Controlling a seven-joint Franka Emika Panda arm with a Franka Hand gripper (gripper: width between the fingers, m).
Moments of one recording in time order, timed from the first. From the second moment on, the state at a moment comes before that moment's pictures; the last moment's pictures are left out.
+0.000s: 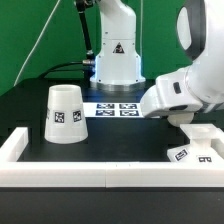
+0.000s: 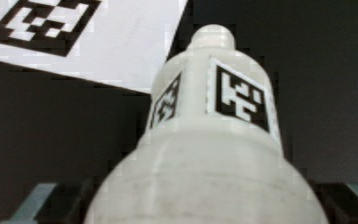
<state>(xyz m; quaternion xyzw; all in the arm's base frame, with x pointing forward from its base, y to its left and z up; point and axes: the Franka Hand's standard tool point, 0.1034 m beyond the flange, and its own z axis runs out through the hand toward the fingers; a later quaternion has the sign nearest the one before) 0.407 0.112 0.015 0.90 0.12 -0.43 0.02</state>
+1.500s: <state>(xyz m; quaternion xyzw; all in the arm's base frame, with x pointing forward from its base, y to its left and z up) 0.504 0.092 0.122 0.96 0.12 -0.24 -0.03</state>
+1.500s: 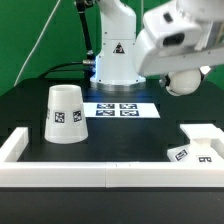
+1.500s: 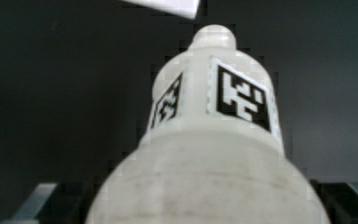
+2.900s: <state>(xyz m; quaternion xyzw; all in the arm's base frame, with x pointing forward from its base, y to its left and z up) 0.556 0.093 0.147 0.98 0.13 0.15 -0.02</state>
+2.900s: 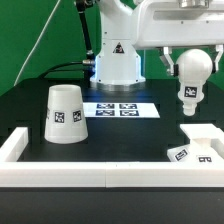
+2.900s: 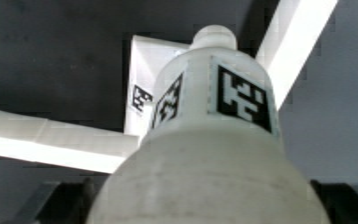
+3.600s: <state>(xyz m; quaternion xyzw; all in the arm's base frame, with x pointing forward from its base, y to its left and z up) 0.586 0.090 0.153 0.97 0.16 0.17 -0.01</state>
